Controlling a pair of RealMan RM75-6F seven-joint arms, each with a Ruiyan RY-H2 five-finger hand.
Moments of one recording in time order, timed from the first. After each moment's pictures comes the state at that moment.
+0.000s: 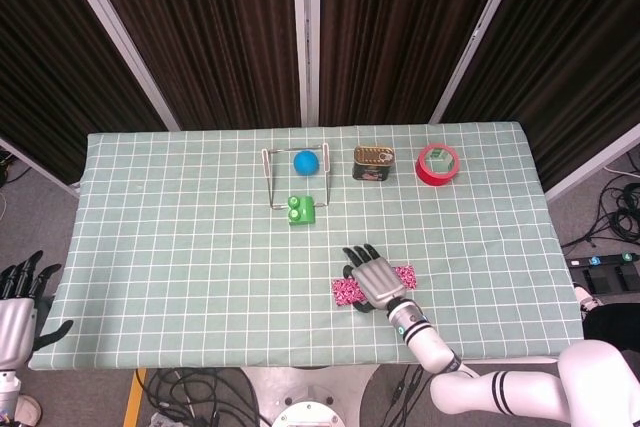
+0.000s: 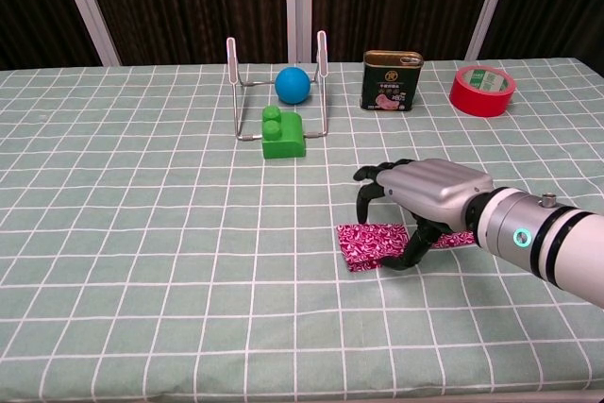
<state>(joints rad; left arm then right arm) 0.03 -1.22 -0.02 -1.52 1.49 1.56 0.07 0.73 -1.73 0.04 -1.49 -0.95 0.92 -0.60</state>
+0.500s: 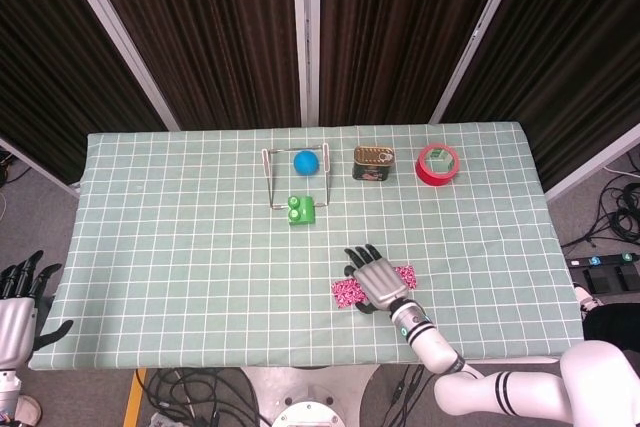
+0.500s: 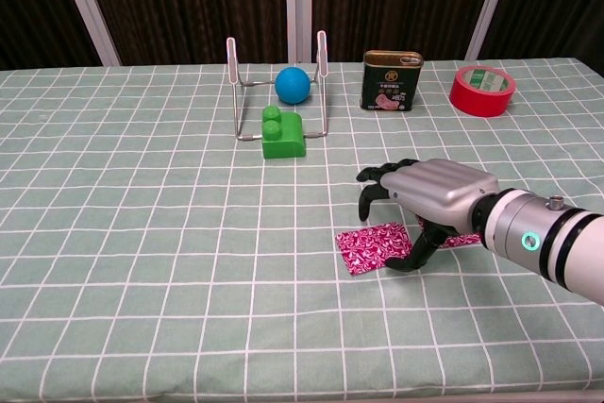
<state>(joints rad) 0.03 -1.22 -0.02 -1.52 1.49 1.56 0.07 0.72 -1.71 0.02 -1.49 -0.98 0.93 -0.60</state>
